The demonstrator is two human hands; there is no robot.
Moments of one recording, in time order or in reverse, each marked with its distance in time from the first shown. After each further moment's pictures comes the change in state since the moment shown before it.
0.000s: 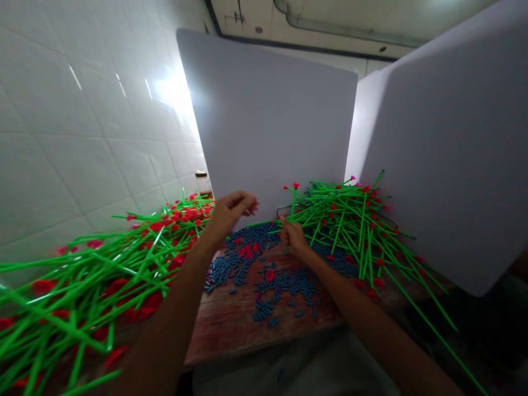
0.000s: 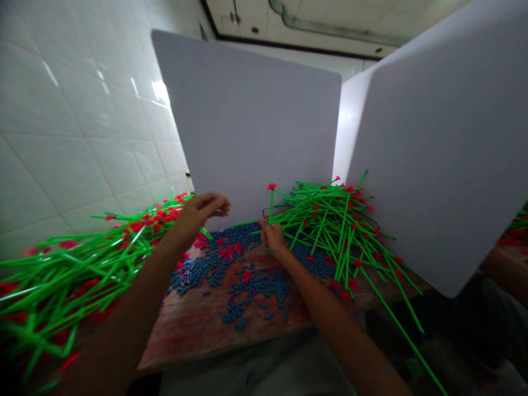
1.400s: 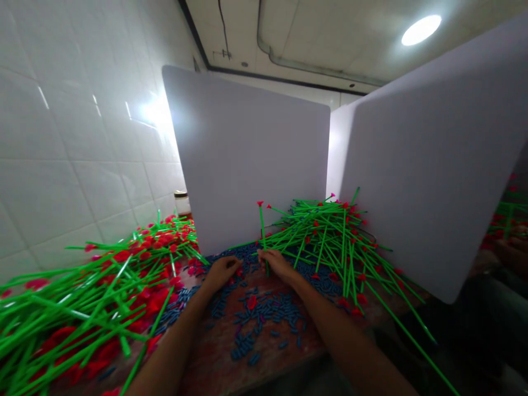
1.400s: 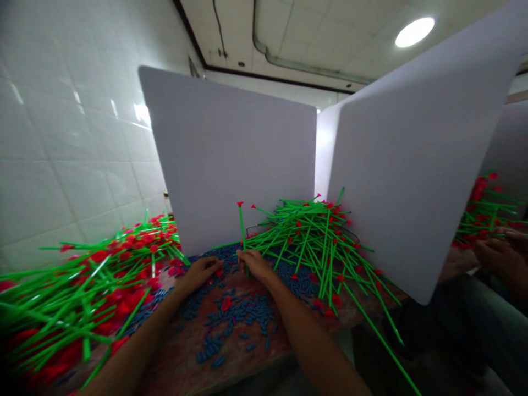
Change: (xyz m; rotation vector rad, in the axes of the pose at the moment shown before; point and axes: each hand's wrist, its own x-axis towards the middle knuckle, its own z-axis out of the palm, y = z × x) left_hand -0.035 -0.096 0.027 0.314 -0.334 -0.191; right_hand 0.008 0.028 -0.009 -0.128 -0.229 0.064
